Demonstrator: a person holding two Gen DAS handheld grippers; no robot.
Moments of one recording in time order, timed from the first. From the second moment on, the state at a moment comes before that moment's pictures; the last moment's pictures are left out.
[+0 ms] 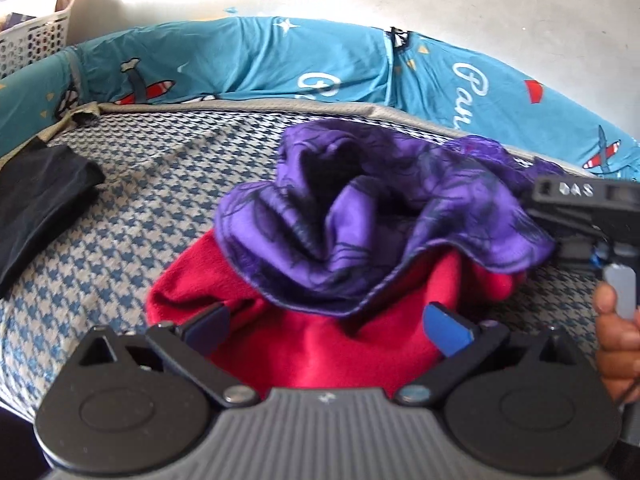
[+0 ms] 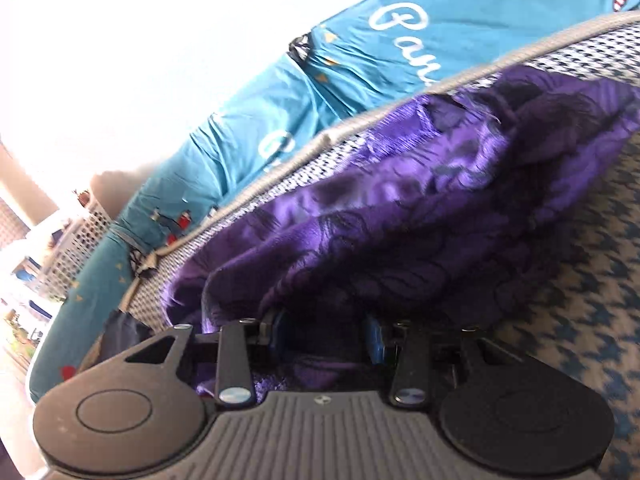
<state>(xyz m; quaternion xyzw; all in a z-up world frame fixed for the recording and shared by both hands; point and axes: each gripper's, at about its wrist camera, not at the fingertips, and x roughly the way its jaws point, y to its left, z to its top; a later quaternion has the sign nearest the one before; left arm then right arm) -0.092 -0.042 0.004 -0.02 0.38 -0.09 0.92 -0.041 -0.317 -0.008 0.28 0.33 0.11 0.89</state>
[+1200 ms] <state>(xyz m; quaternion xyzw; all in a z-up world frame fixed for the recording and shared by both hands) 0.040 -0.042 -0.034 -0.10 0.43 0.00 0.89 -0.057 -0.275 0.017 0.13 0.35 0.20 0.91</state>
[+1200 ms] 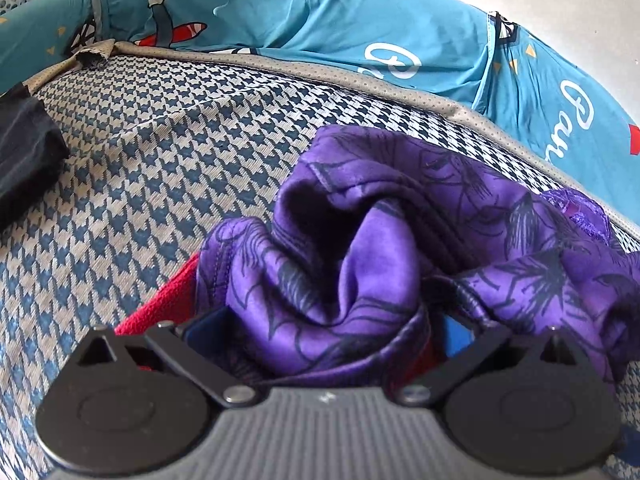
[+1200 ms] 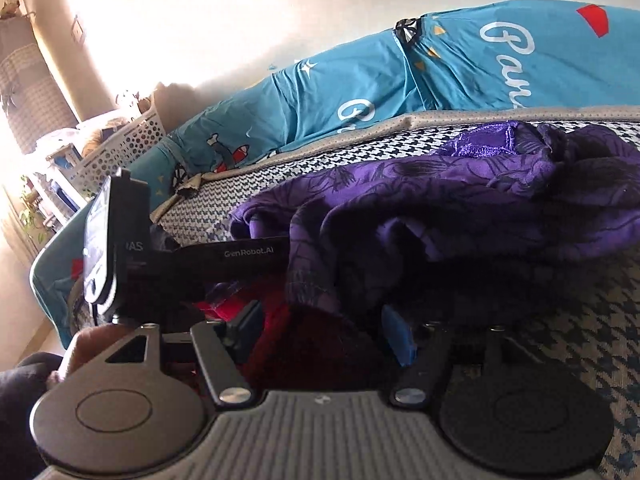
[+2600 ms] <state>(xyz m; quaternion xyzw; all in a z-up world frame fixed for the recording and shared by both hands) -0.064 -0.006 -0.013 -0.09 0.41 -0.03 0.91 -0.226 -0.324 0.048 0.10 0.22 -0.13 0.96</state>
